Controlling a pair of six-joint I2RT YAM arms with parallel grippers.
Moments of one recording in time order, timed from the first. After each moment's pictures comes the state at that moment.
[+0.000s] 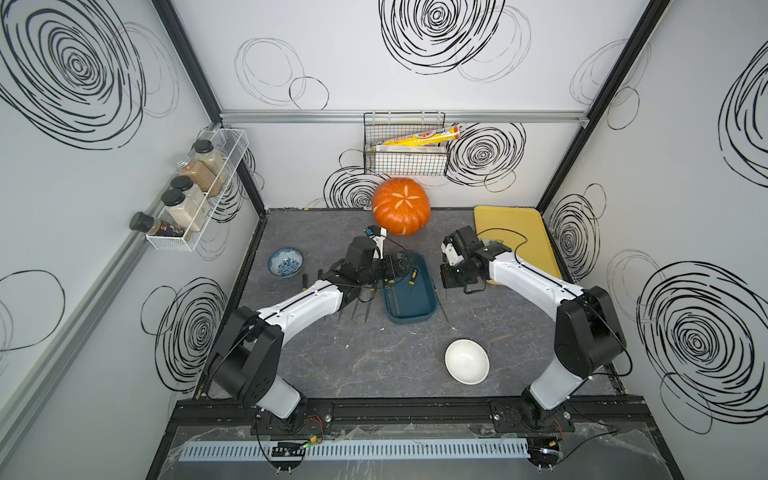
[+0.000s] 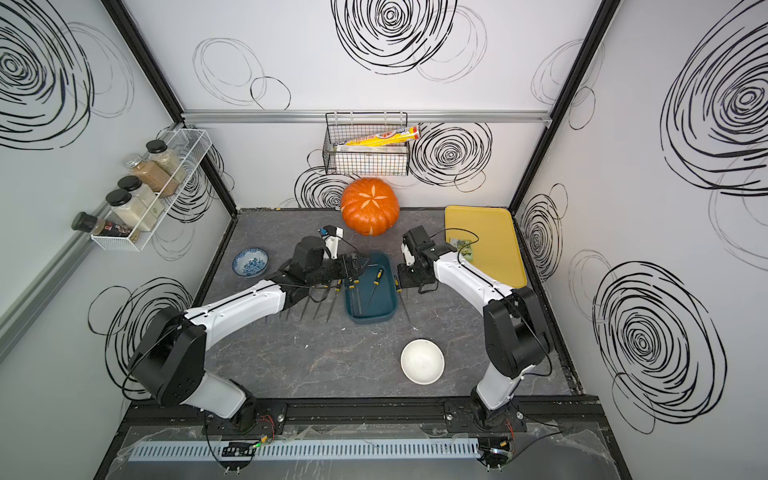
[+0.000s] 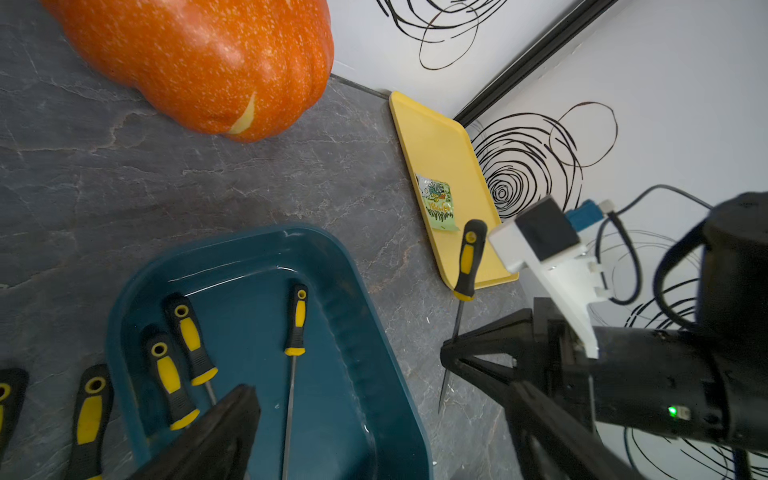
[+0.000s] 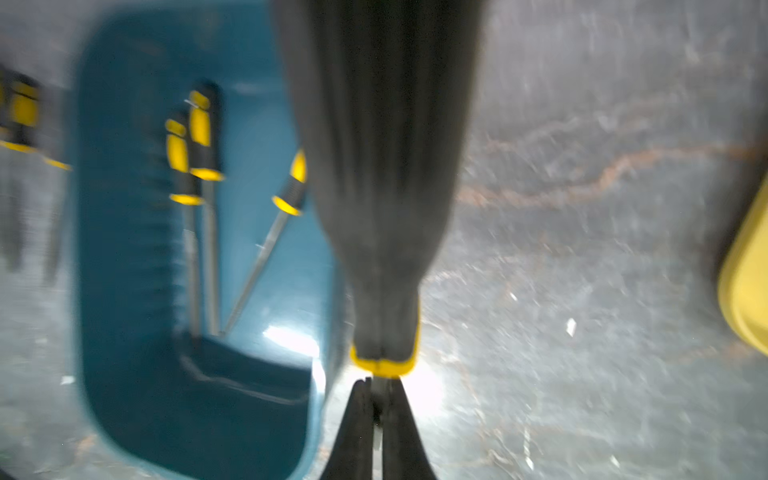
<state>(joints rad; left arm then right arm) -0.51 1.55 0.98 0.08 0.27 -0.63 0.49 1.71 1.27 -0.77 -0.07 0.29</state>
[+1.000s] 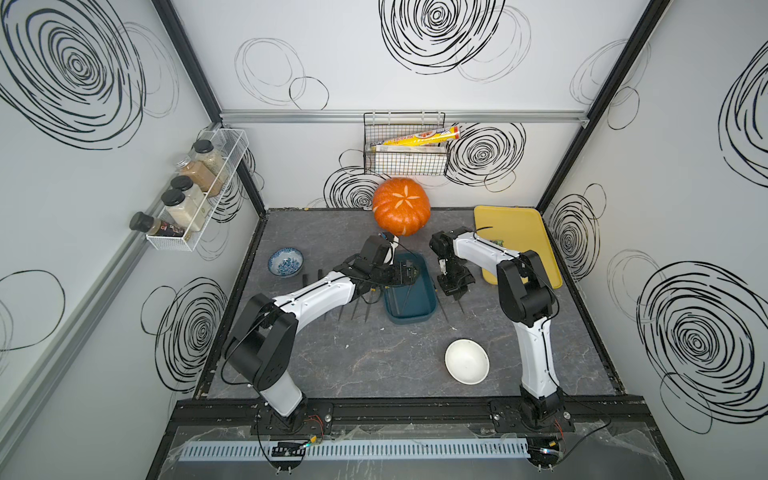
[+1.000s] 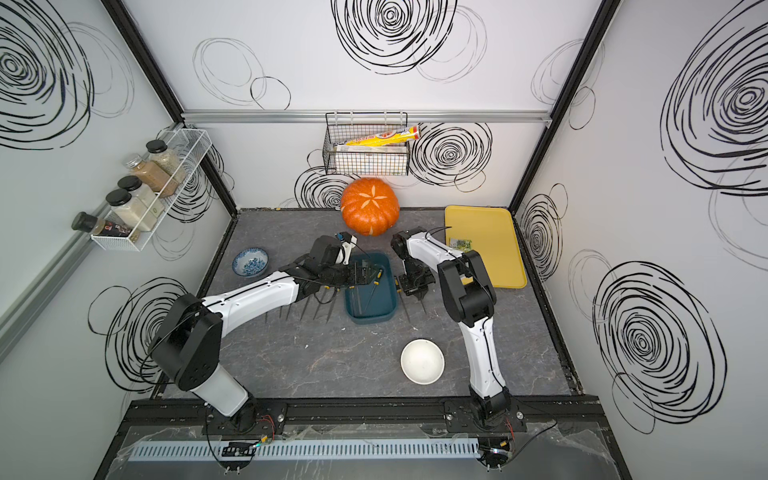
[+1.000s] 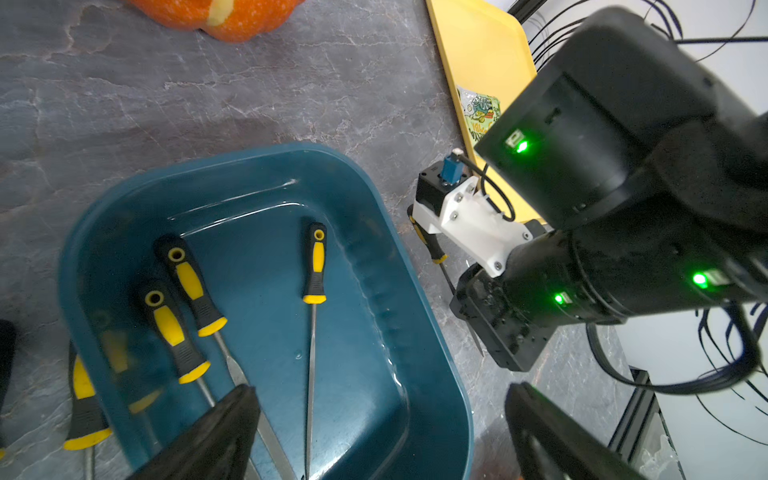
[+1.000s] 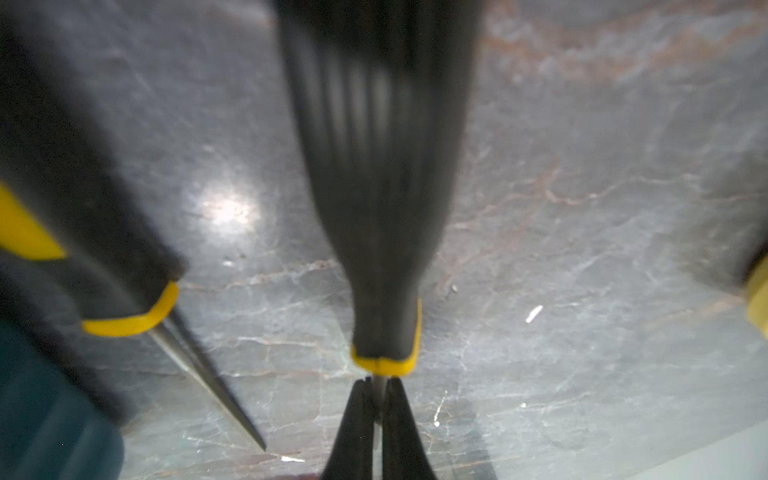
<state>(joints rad) -0.56 1.66 1.10 -0.15 0.26 -0.54 0.47 2.21 1.71 -1.29 0.11 0.21</state>
